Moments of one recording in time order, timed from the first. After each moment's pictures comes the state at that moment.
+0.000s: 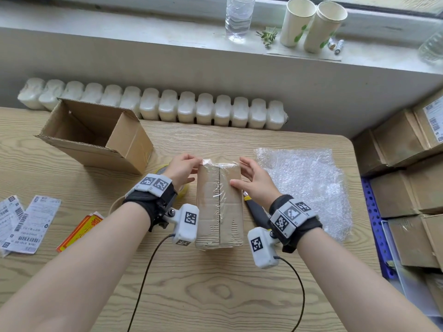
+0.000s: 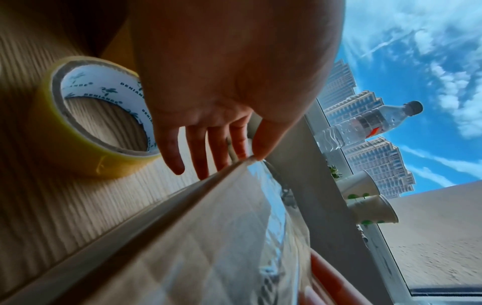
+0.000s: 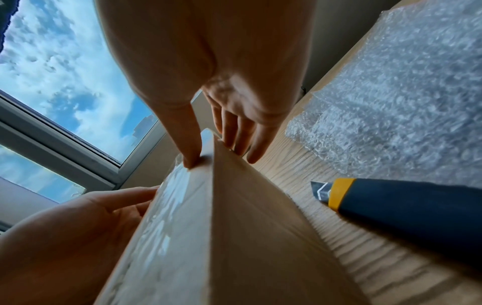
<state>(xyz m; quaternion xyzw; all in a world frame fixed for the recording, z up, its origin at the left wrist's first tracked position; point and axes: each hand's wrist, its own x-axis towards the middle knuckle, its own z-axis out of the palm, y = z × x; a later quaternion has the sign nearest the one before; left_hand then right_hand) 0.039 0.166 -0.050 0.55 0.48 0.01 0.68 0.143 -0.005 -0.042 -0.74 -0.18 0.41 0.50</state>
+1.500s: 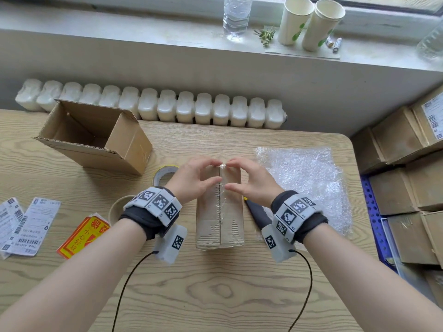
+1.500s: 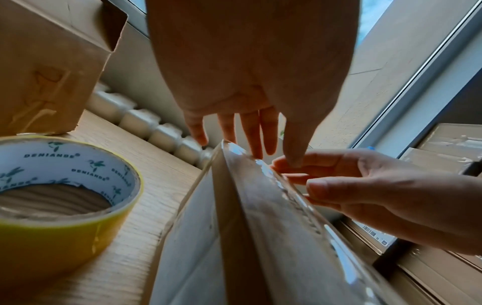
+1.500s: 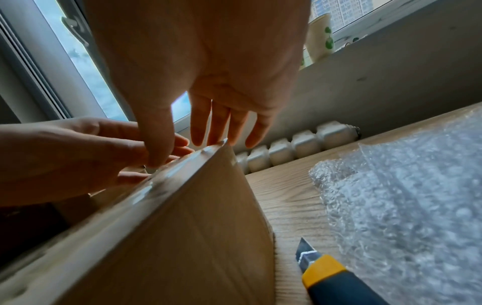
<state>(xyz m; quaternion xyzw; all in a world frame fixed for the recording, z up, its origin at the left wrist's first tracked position) 0.023 0.145 -0.038 0.88 0.17 0.06 0.44 0.151 -0.006 -0.030 -0.78 -0.45 0.26 0.35</state>
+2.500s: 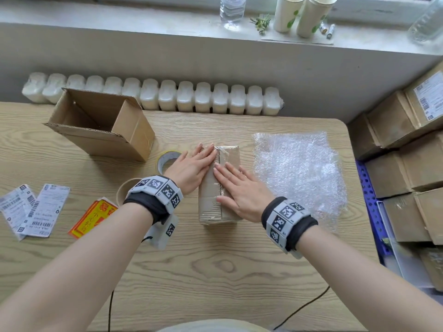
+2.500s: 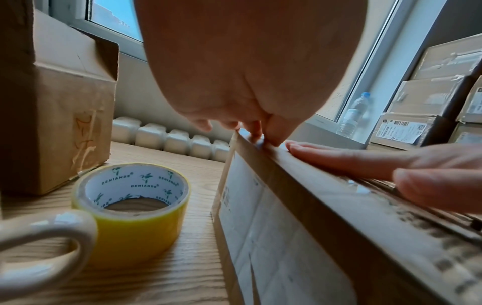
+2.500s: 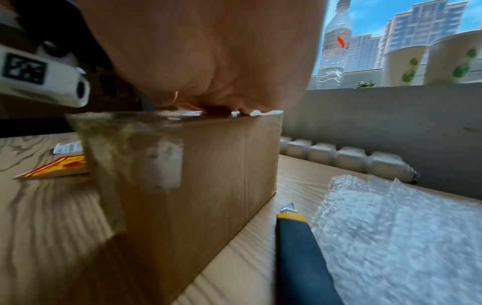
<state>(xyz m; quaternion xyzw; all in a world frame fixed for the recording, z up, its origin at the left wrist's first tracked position) -0.003 0.137 -0.031 0.95 0.14 -0.15 0.24 0.090 -0.040 -0.039 -0.77 -0.61 0.20 -0.01</state>
